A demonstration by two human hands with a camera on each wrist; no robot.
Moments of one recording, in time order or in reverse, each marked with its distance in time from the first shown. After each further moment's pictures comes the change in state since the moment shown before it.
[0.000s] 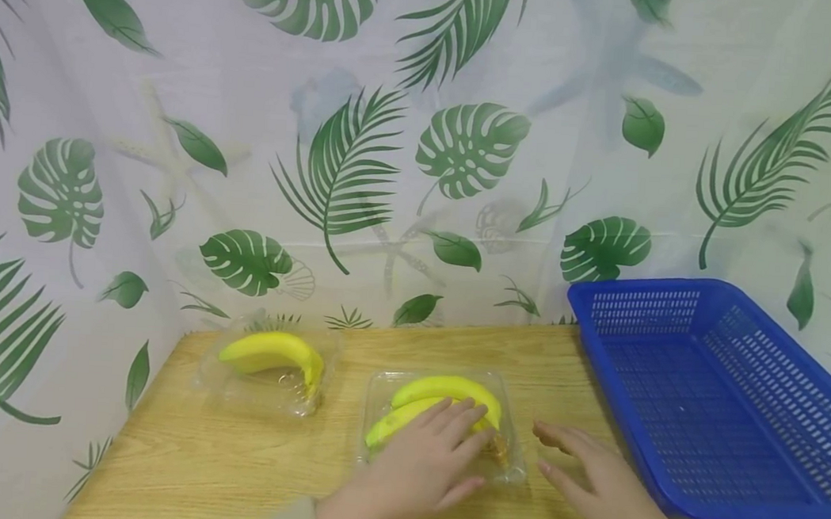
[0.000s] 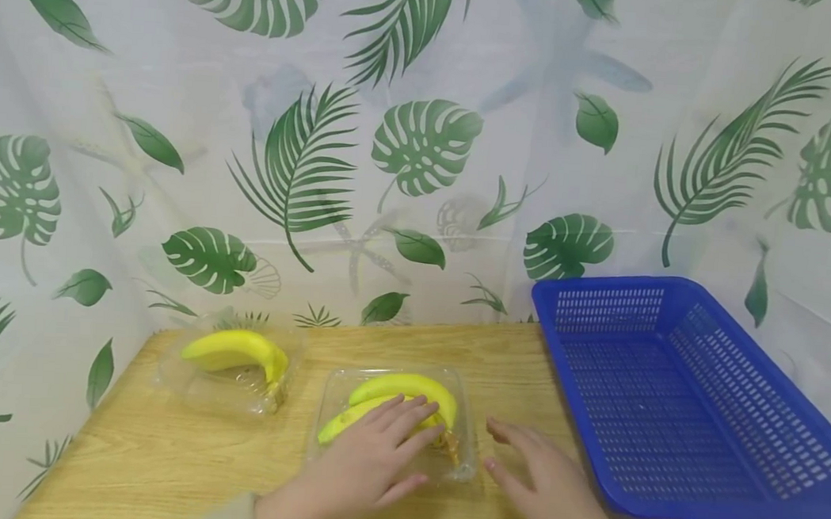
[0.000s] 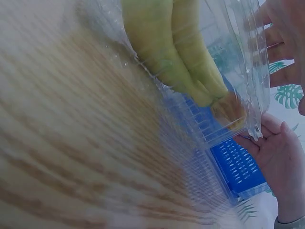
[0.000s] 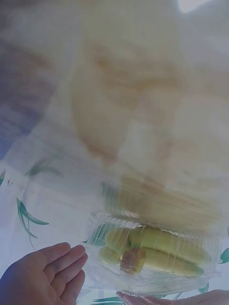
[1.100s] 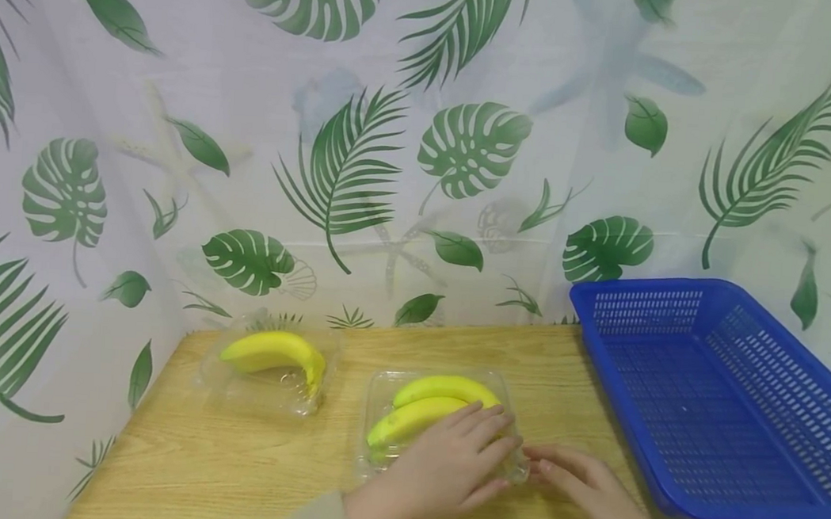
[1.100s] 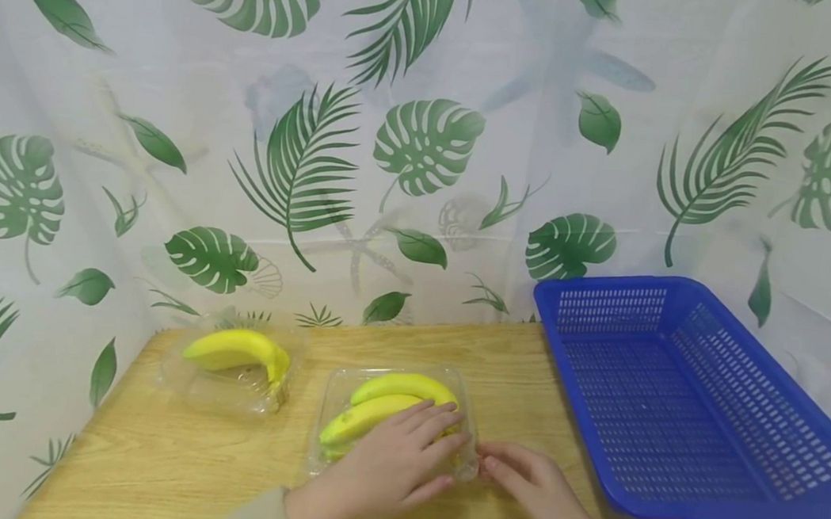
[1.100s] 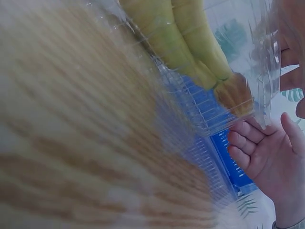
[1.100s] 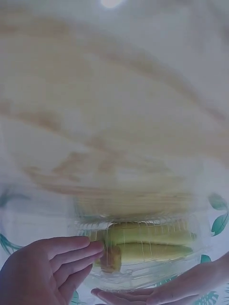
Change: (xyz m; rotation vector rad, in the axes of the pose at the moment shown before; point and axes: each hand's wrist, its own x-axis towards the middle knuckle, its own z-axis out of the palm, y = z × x) left_hand 0.020 0.009 0.014 -0.002 0.058 0.075; right_hand 0.000 0.021 0.018 0.673 -0.215 0.040
